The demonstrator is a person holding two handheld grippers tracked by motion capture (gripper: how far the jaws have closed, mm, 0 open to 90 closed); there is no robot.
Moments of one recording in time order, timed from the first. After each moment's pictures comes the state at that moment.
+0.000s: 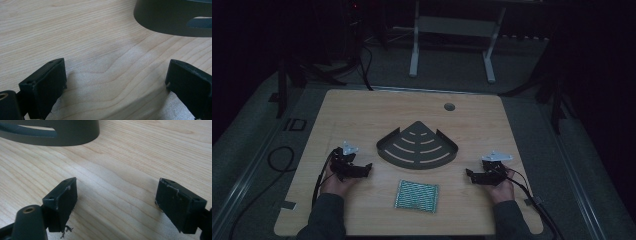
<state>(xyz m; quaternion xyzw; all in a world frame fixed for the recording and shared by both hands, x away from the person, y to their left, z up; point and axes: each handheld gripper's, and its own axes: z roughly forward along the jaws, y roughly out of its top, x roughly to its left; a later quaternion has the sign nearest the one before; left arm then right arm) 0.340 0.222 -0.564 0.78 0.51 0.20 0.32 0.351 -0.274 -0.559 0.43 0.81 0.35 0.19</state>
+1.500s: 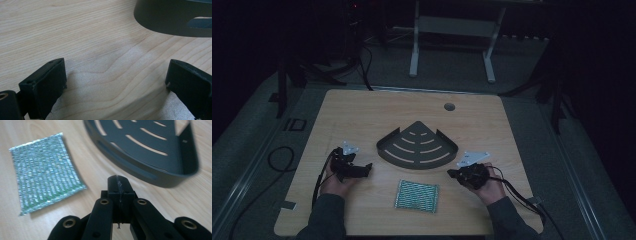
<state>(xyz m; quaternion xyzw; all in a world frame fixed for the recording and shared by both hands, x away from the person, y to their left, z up) 0.340 0.221 -0.564 0.78 0.51 0.20 0.32 0.316 -0.194 -0.495 0.24 0.90 0.35 0.11</state>
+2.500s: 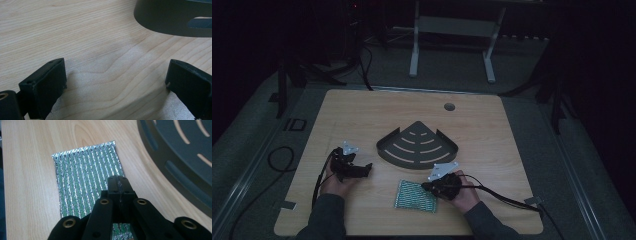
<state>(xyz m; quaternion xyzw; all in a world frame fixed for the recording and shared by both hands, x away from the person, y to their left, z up) 0.340 0.221 -0.564 0.78 0.51 0.20 0.32 0.298 -0.127 -0.520 0.17 0.92 0.35 0.06</state>
